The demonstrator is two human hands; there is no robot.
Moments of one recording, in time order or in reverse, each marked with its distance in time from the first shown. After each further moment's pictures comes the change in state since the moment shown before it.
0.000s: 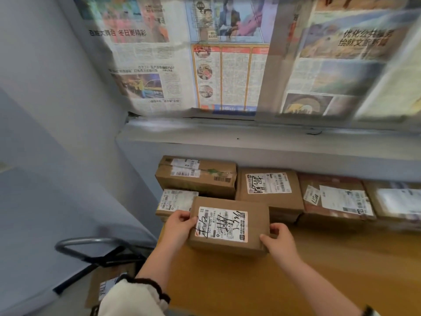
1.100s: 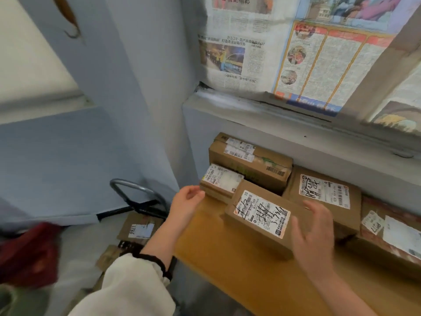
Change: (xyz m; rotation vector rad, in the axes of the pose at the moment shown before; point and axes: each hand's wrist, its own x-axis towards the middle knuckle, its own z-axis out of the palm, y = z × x) left_hand -0.030 -0.029 -0.069 -0.190 0.254 0.068; right_hand -0.032 -0.049 0.021 -0.307 0.167 -0.761
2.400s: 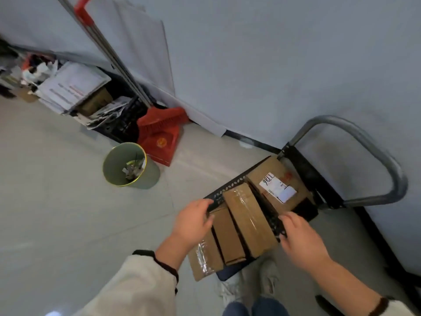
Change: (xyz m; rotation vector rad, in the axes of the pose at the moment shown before) left_hand 0.011 -0.440 -0.405 0.675 0.204 -0.239; right_hand -0.218 -0.150 0.544 -0.632 -1.271 -0.781
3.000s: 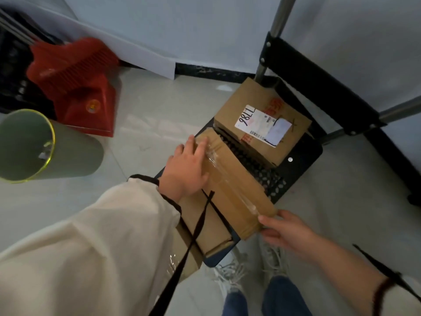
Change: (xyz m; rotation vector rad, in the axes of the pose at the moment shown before) left_hand 0.166 -0.024 0.199 0.397 -0.210 0.162; right_hand 0.076 0.062 0.235 1.663 -0.301 0.777
